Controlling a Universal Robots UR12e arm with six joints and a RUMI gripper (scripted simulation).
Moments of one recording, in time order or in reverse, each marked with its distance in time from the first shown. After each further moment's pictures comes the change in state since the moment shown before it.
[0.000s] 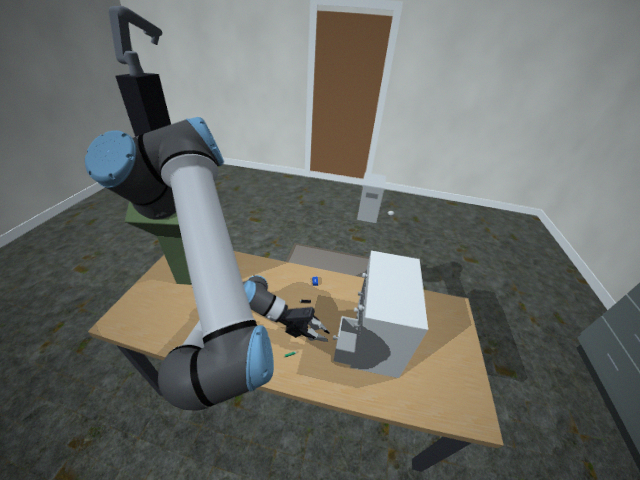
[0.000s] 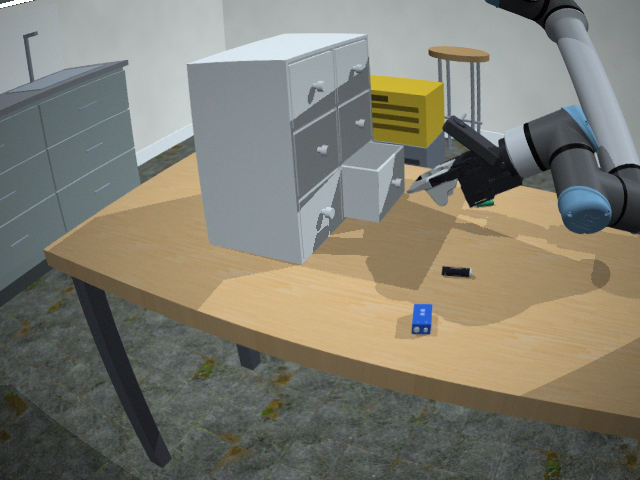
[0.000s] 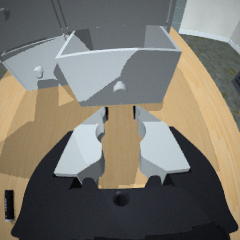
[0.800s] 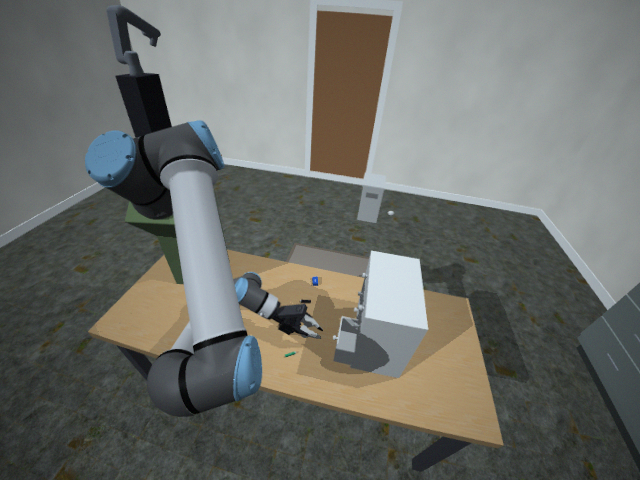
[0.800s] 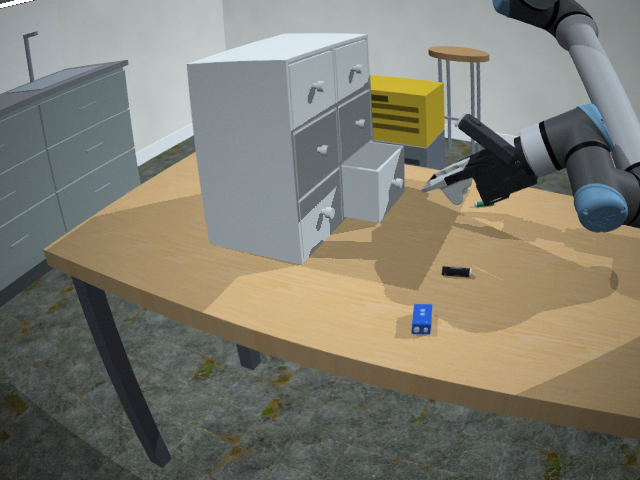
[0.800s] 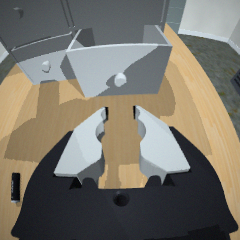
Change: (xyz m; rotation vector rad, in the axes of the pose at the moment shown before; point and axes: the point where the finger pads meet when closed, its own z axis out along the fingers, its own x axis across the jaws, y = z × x) arm -0.001 0.007 -0.029 0.002 -0.002 -0.001
